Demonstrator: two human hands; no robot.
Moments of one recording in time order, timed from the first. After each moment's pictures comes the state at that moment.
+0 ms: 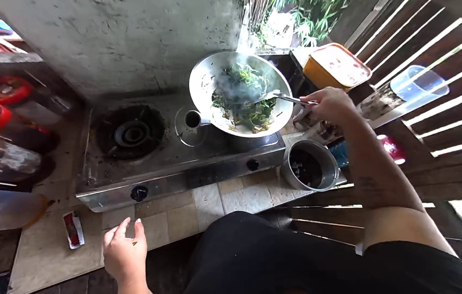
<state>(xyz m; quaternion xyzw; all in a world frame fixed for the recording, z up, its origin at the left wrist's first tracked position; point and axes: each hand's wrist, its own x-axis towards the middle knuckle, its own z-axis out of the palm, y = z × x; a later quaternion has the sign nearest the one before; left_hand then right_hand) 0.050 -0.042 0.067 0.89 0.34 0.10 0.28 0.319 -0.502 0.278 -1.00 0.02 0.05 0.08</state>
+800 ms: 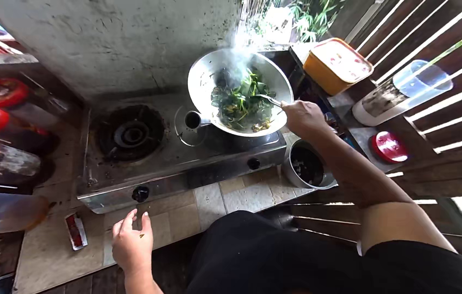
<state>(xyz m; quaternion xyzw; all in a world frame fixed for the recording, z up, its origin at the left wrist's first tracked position) 0.067 -0.048 0.069 0.90 0.32 0.09 0.29 0.296 -0.425 0.251 -0.99 -0.03 0.09 -0.08</state>
